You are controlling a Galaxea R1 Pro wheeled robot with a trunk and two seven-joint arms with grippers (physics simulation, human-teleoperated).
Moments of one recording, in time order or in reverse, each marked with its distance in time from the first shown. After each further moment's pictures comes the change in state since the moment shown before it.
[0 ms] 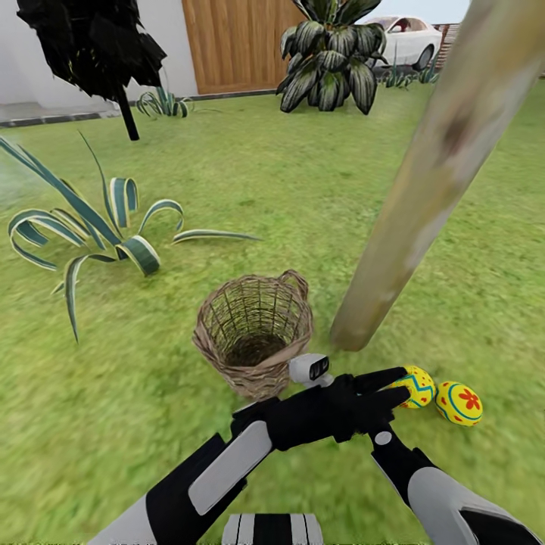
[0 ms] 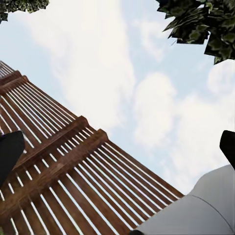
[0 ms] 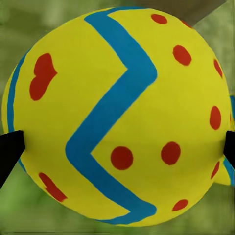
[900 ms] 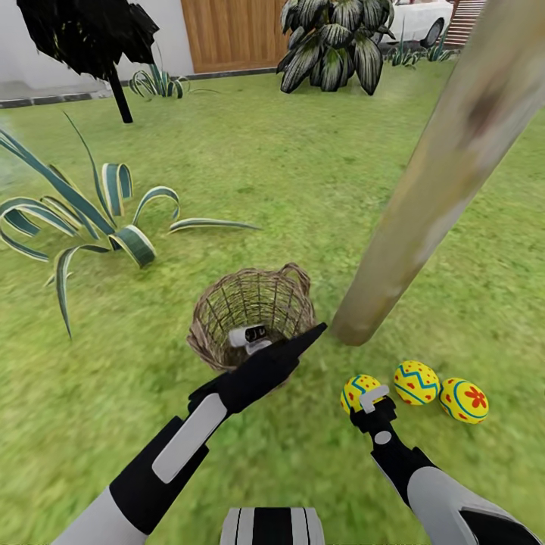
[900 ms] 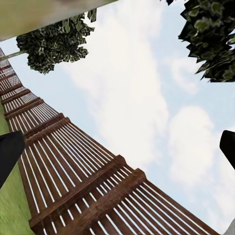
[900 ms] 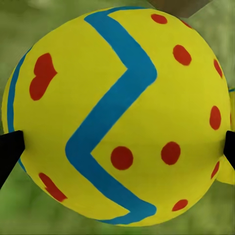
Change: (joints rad) left arm 0.012 0.097 0.228 -0.007 0.011 -0.006 -0.009; right arm 0.000 0.002 0.000 -0.003 0.001 0.003 -0.042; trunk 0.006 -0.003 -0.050
